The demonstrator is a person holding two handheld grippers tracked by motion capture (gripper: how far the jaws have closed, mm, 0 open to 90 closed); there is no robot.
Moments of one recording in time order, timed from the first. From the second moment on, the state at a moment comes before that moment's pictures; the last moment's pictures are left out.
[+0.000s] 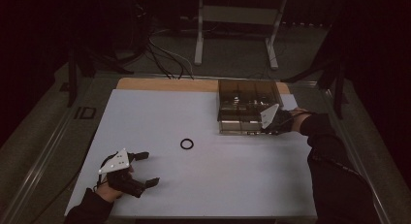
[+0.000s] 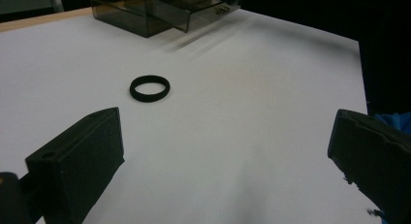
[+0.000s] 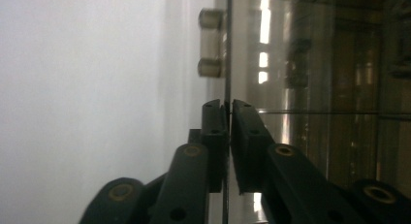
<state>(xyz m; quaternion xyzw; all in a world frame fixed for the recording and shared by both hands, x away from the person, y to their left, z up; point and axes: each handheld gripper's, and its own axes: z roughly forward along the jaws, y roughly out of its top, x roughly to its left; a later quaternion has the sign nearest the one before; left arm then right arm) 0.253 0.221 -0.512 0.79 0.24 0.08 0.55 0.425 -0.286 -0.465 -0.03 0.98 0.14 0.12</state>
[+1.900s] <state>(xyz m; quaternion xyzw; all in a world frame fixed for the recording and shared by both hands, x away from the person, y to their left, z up) 0.253 0.221 -0.512 0.79 0.24 0.08 0.55 0.427 -0.227 -0.414 0.25 0.90 0.36 0.09</state>
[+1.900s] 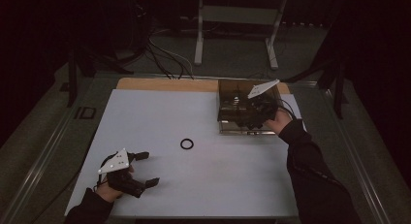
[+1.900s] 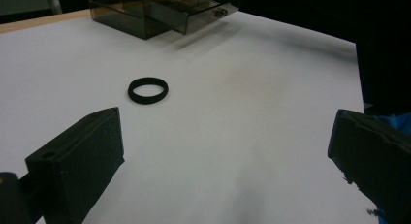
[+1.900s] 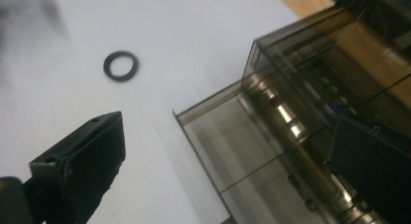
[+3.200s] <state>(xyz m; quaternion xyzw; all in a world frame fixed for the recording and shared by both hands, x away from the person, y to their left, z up) 0.252 0.220 -0.511 0.79 0.24 0.08 0.56 0.411 -0.157 -0.406 0.27 0.87 0.40 0.09</state>
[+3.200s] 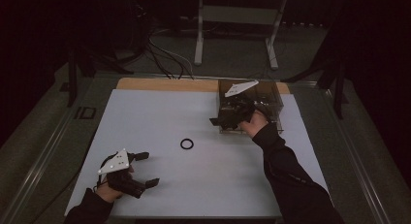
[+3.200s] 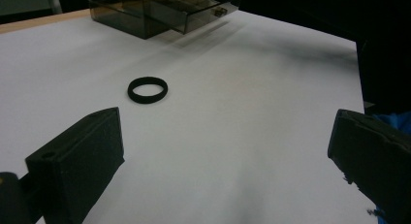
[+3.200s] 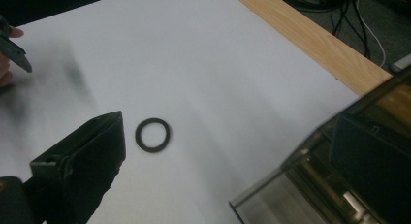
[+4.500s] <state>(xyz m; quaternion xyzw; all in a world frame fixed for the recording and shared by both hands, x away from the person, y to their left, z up) 0.252 0.221 -0.511 0.79 0.24 0.08 0.56 0.401 -0.085 -0.462 0.27 0.87 0.41 0.06</state>
